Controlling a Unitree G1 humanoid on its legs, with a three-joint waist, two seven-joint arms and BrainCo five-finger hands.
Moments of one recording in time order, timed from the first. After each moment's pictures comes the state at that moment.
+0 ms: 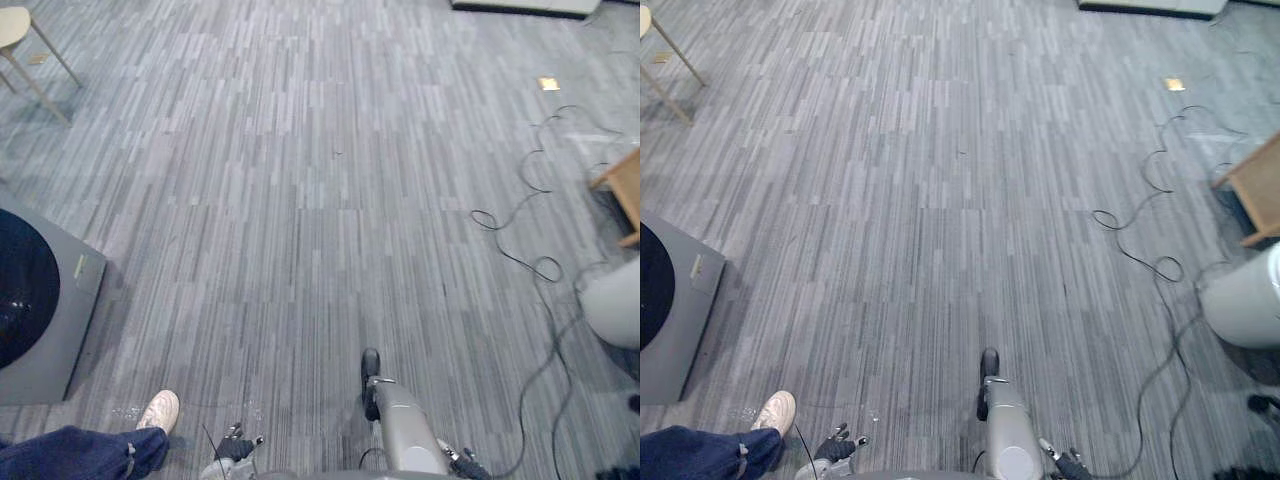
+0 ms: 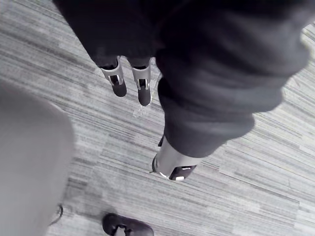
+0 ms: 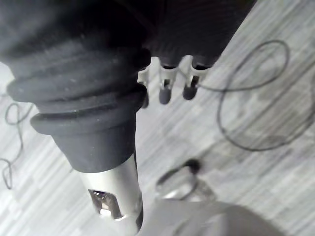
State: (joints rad) left arm 0.06 0.02 0.21 1.12 -0.22 -0.12 0.00; right arm 0.12 -0.05 -0.34 1.07 0.47 -0.12 0.04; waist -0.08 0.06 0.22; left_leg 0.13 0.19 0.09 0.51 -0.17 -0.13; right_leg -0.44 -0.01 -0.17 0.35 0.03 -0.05
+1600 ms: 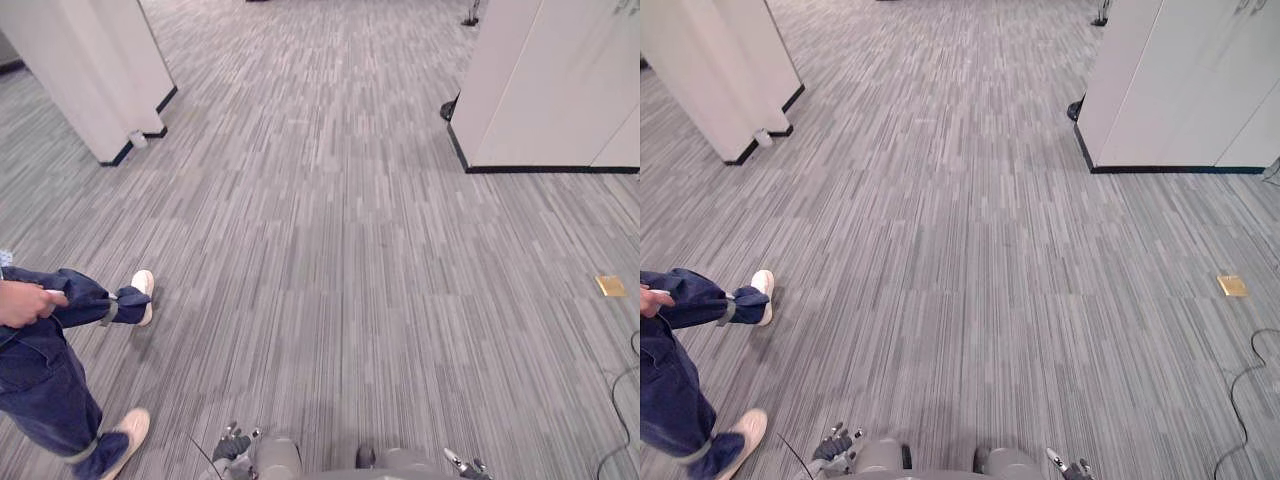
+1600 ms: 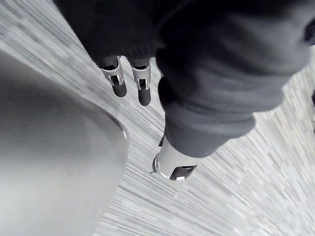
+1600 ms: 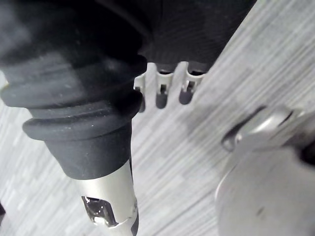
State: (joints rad) left arm 0.12 0.03 0.23 0.98 -0.39 -0.11 -0.03; right arm 0.16 0.00 -0.43 1.04 0.38 -0.08 0.05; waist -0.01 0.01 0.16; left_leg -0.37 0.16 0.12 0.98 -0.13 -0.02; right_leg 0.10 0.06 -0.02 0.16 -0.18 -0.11
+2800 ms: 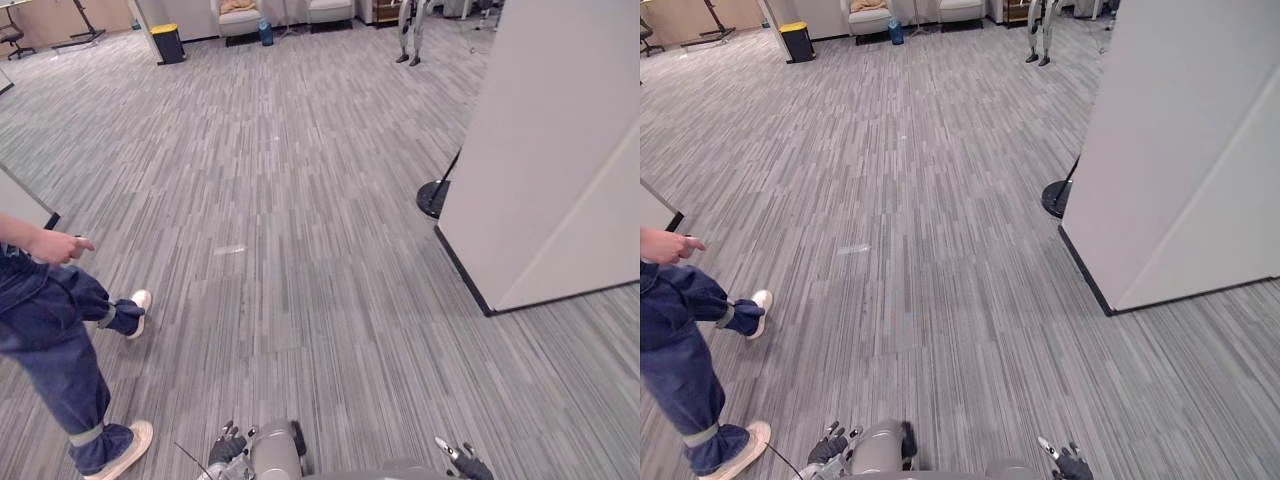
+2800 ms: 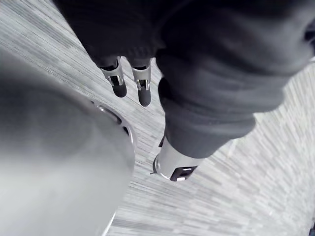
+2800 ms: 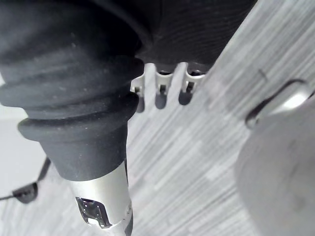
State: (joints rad) left arm 0.15 0.00 0.28 0.95 -0.46 -0.10 -0.04; right arm 0.16 -0.01 -0.33 0.96 0.36 -0.04 0.06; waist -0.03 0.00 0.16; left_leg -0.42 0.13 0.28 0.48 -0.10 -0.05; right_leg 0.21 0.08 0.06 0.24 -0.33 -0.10
